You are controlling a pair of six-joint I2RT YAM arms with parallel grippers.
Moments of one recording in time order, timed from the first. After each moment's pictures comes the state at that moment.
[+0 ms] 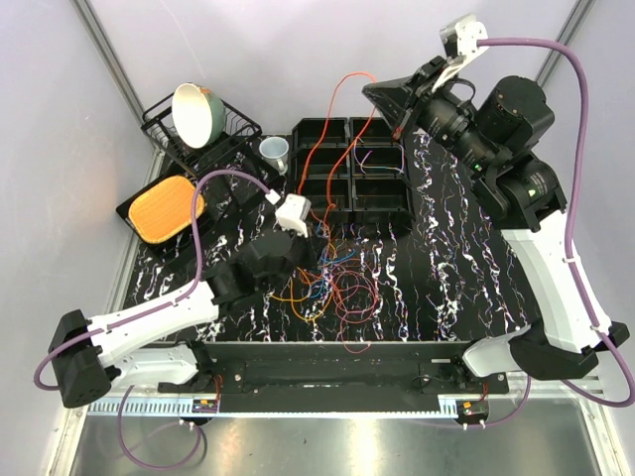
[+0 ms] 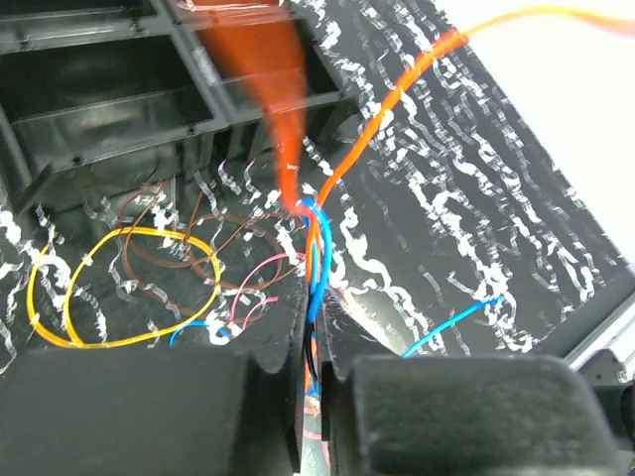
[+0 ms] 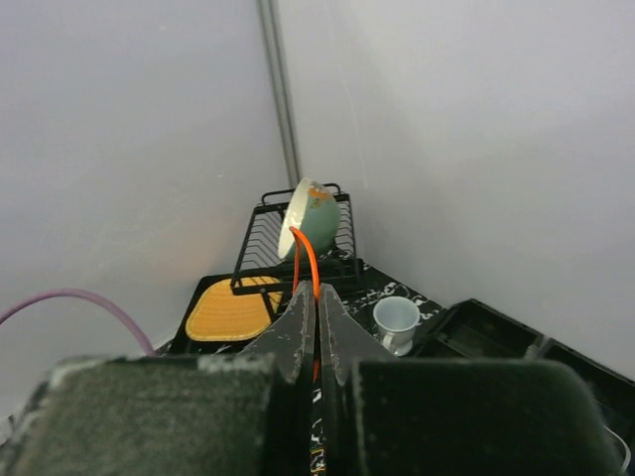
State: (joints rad) left arm -0.99 1.11 0.84 -0.02 -0.33 -0.46; right arm 0.59 1.40 2.03 -0.40 -0.22 0.14
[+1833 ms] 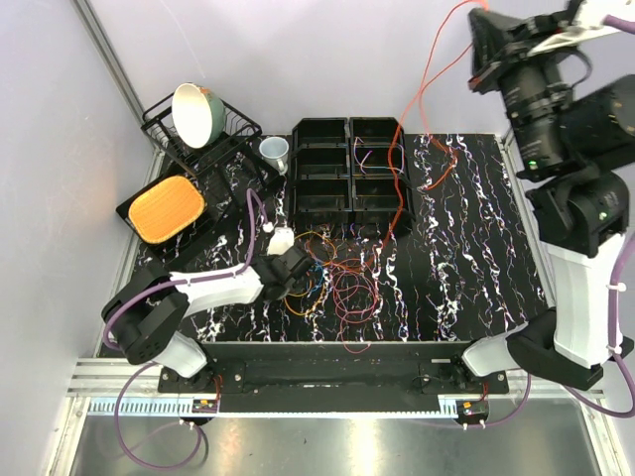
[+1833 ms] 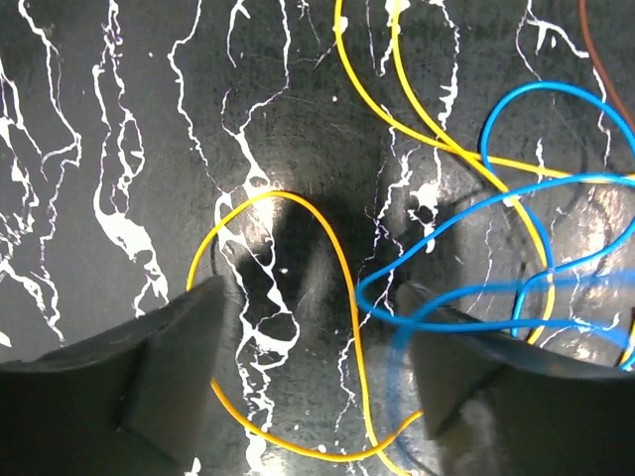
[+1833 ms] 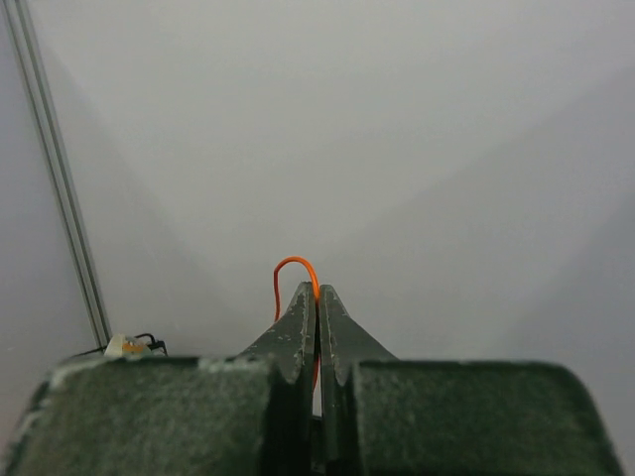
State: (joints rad) left arm -0.85 1.50 0.73 -0.37 -0.59 -0.72; right arm 0.59 1.43 2.41 -0.43 0.25 -0.12
